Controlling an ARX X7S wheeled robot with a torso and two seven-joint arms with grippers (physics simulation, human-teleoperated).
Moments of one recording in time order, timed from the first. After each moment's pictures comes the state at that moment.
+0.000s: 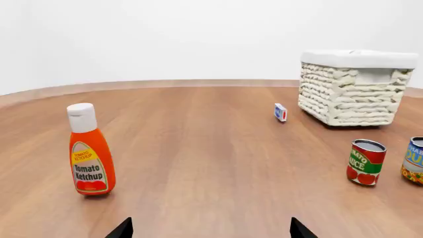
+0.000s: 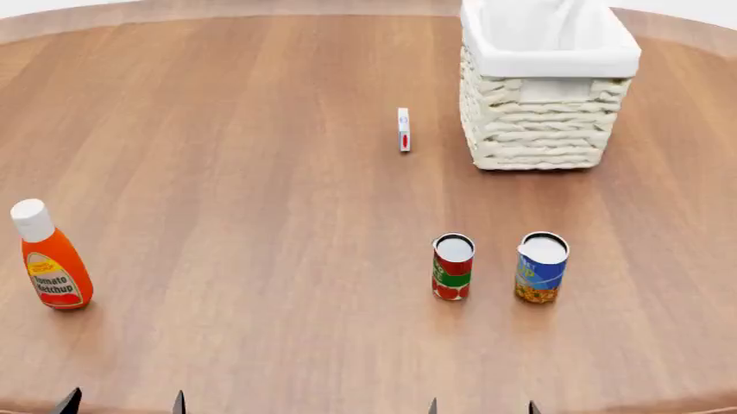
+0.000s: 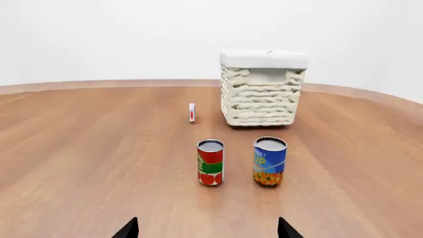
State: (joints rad) left arm 0.00 0.00 0.00 0.00 0.00 0.00 0.00; right arm 0.00 0.00 0.00 0.00 0.00 0.00 0.00
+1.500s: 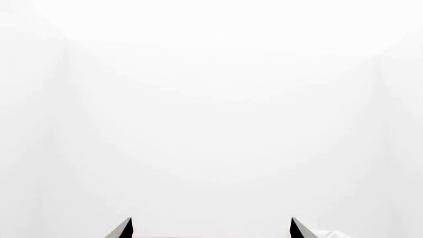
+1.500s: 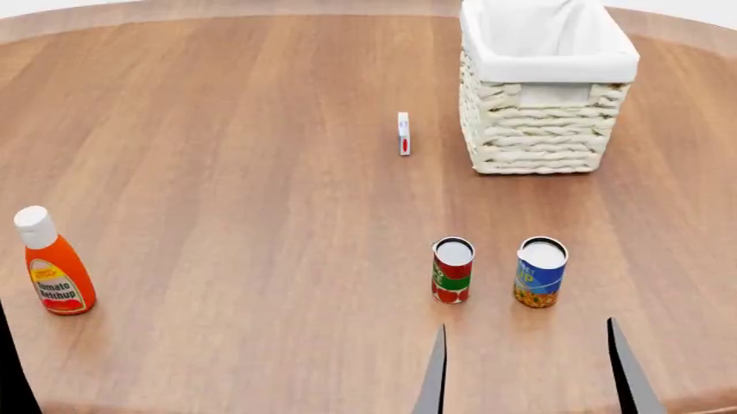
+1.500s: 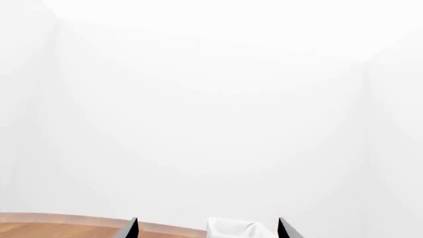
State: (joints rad) left arm 0.19 -0.17 0.01 0.90 -0.17 -0.12 -0.15; right arm -0.20 0.17 -0.12 -0.84 -0.09 0.12 0.16
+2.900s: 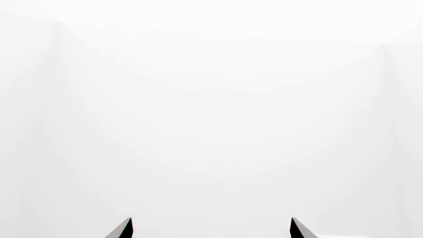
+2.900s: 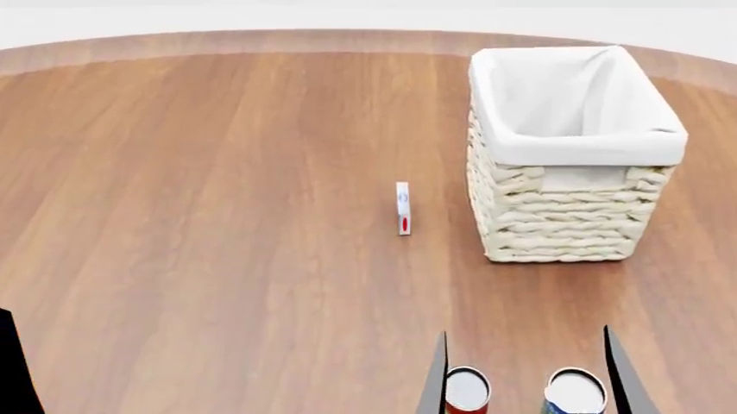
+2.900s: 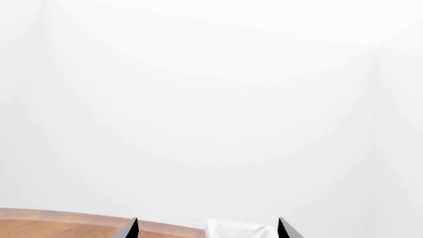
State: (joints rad) left arm 0.22 -0.22 0.05 0.87 -0.19 -0.08 -0.21; right arm -0.20 0.22 -0.16 -0.85 -0.08 0.16 0.21
